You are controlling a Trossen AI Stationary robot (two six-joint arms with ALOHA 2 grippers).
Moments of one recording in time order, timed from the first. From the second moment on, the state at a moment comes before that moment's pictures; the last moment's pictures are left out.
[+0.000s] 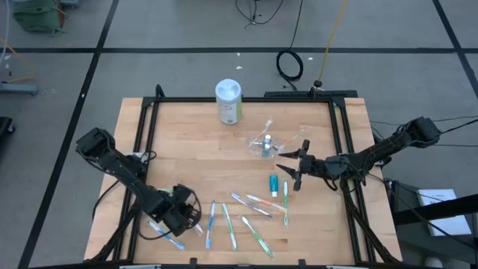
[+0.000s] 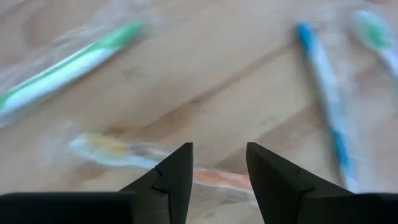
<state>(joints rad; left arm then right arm) -0.74 1.58 0.88 -0.70 -0.26 -1.77 0.34 1.03 0.29 0.69 0.60 -0.07</state>
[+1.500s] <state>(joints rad) -0.70 1.58 0.76 -0.49 -0.71 -2.03 0.31 1.03 0.29 0.68 0.60 -0.06</state>
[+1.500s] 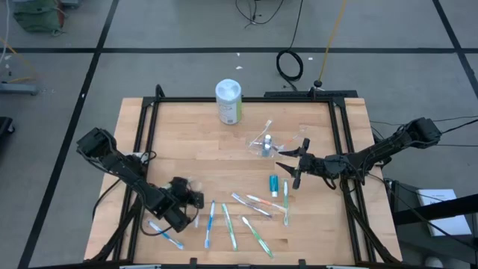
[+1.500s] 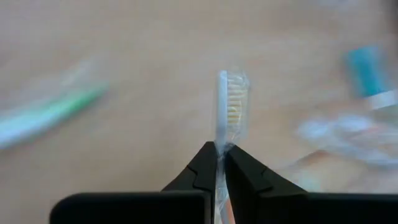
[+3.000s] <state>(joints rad) 0.16 1.97 0.86 1.27 -0.27 0.00 0.40 1.19 0.29 0.45 0.24 0.46</state>
